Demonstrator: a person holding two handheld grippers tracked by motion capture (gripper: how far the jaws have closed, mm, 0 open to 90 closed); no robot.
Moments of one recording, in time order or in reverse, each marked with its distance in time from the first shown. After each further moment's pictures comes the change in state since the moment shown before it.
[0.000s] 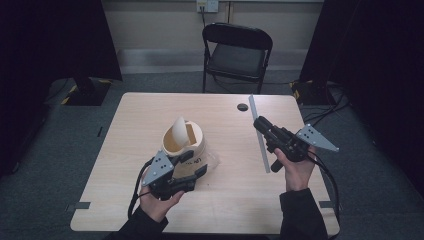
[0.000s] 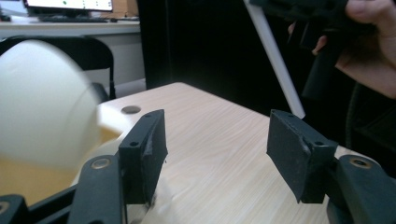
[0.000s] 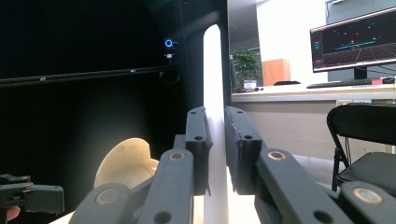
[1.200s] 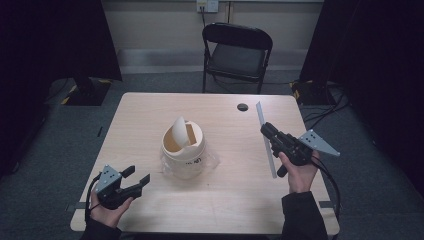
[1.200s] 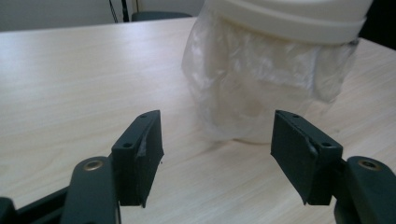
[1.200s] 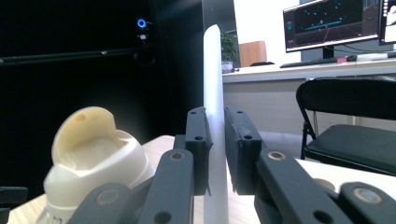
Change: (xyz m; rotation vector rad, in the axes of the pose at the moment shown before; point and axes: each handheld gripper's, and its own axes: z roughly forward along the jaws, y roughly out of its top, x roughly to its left) left arm 0.087 -0.084 -0.099 0.195 0.323 -0.119; right arm -0.018 -0.021 -0.014 0.068 -0.099 0.003
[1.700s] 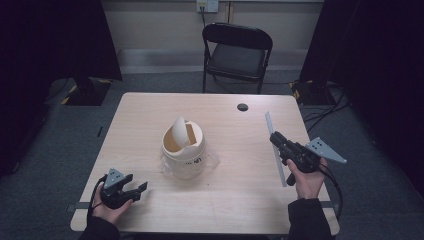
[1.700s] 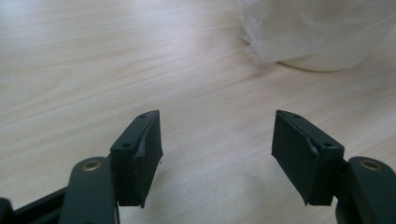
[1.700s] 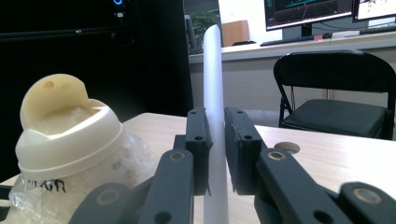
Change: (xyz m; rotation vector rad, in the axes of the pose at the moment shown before) left arm 0.028 -0.038 0.023 0.220 0.053 -0.017; right arm -0.018 -0.018 -0.024 0.079 -0.084 0.002
